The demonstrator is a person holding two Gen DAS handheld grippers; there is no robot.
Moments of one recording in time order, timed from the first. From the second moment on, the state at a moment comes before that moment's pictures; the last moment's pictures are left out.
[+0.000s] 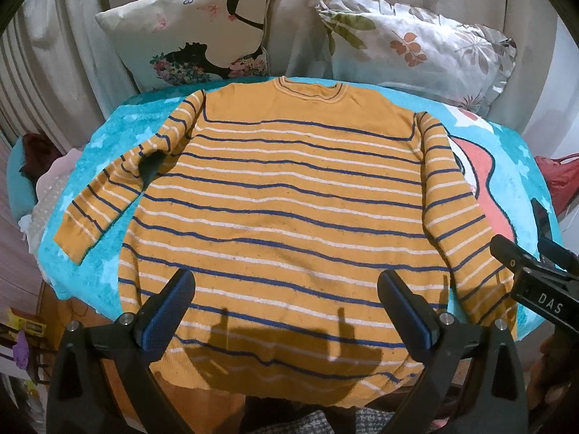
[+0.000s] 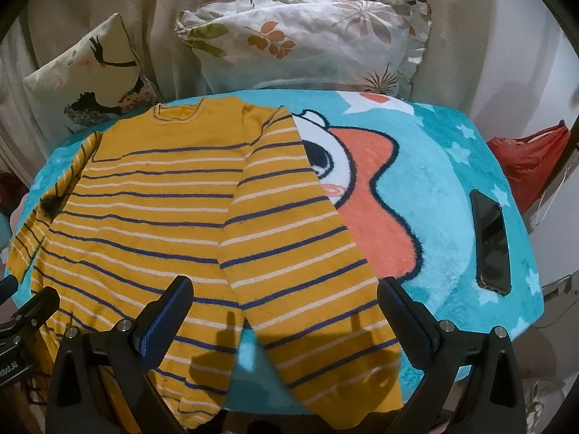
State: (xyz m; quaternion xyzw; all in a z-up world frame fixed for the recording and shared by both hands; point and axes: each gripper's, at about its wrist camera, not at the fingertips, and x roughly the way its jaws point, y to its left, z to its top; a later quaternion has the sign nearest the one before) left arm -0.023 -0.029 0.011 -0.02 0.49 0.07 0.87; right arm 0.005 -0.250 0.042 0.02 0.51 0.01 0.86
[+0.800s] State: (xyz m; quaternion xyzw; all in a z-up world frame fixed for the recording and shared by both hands) left arm -0.013 -0.017 0.010 0.02 0.50 0.09 0.86; right arm 0.016 -0.244 0.040 0.04 0.51 0.00 0.86
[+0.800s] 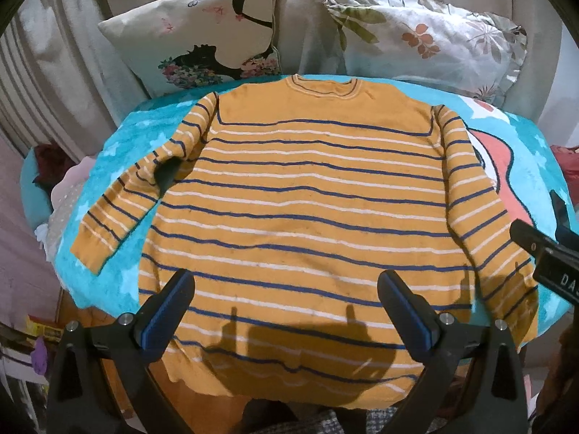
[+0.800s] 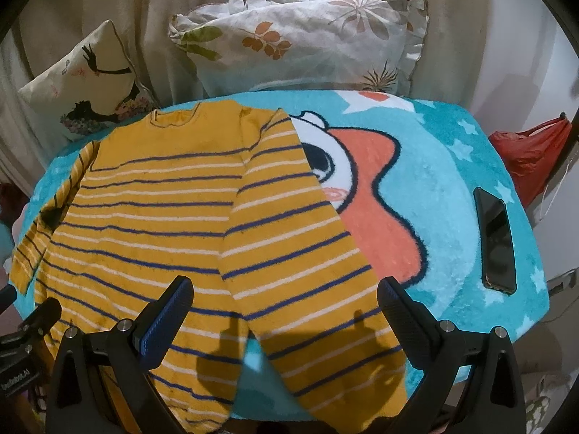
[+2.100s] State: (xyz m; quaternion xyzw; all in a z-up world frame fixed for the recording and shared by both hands) left arm 0.052 0.428 -0.045 -0.06 0.56 0.22 0.80; right arm 0.046 -0.058 0.041 0.00 0.53 -0.07 0.85
